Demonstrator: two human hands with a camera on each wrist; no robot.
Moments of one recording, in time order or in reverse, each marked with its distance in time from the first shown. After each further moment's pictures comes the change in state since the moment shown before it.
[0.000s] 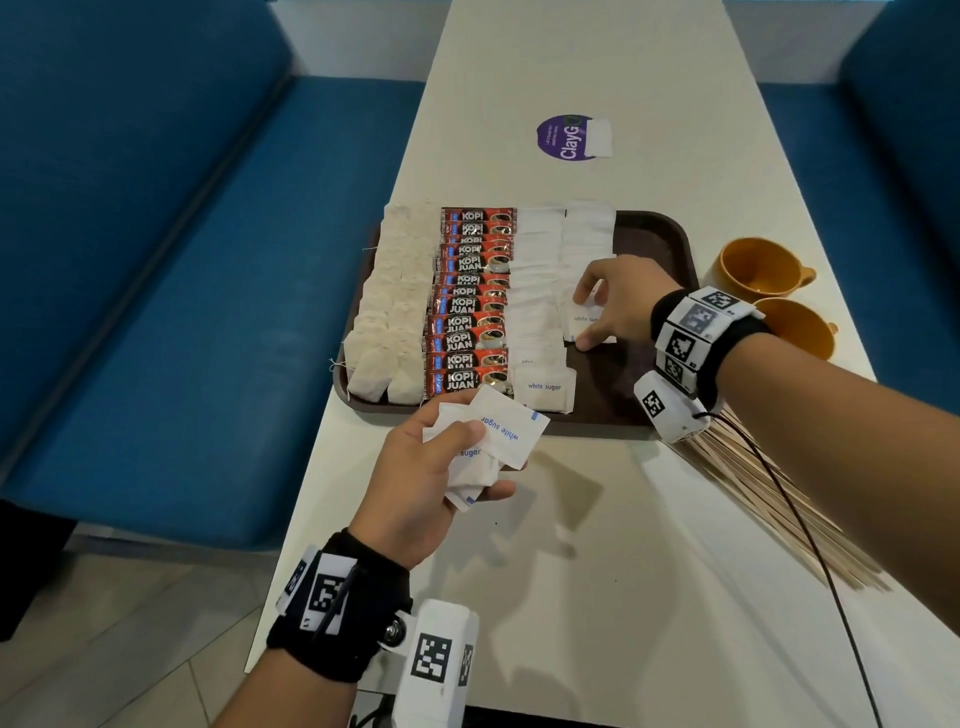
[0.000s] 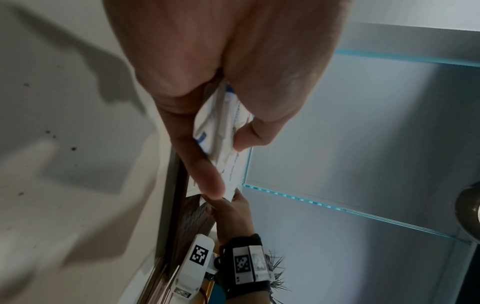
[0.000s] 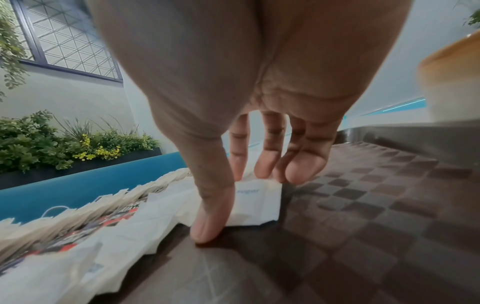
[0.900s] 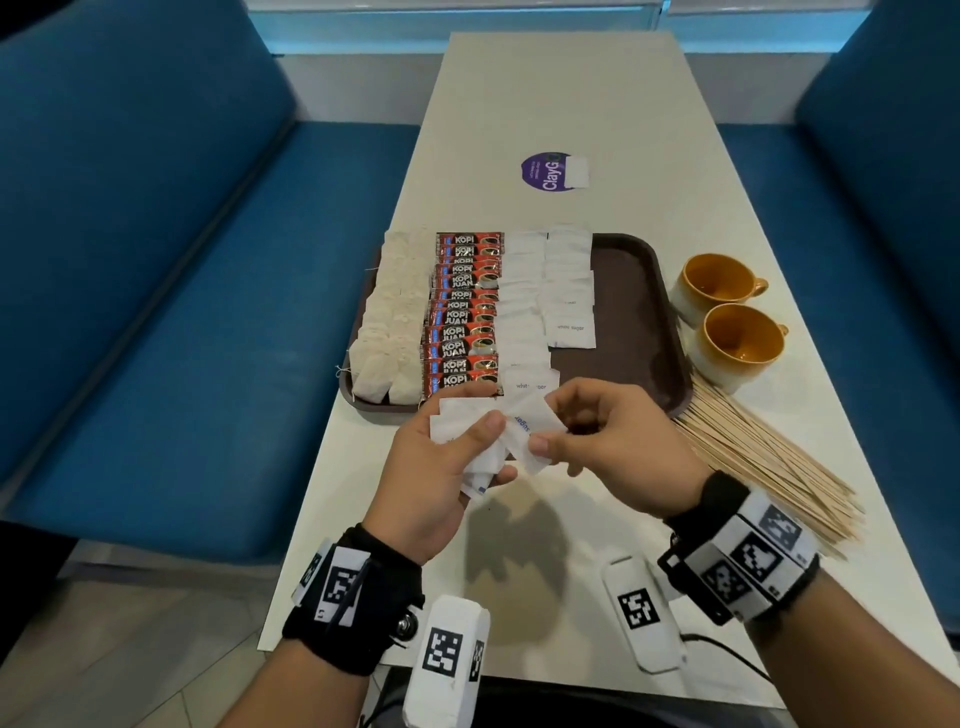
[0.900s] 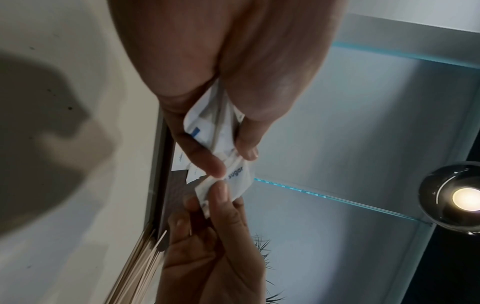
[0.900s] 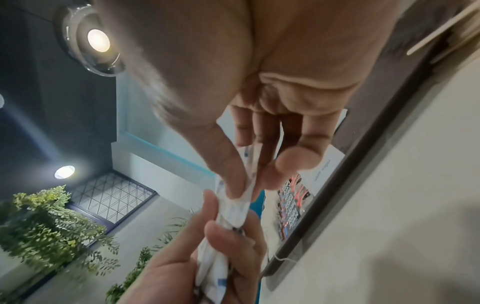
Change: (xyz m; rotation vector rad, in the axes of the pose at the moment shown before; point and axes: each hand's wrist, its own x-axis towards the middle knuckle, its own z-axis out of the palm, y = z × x) left_hand -0.028 0.002 0.021 -0.020 -0.077 0.146; right_hand -0.185 -0.028 0.044 0.906 -0.055 -0.153
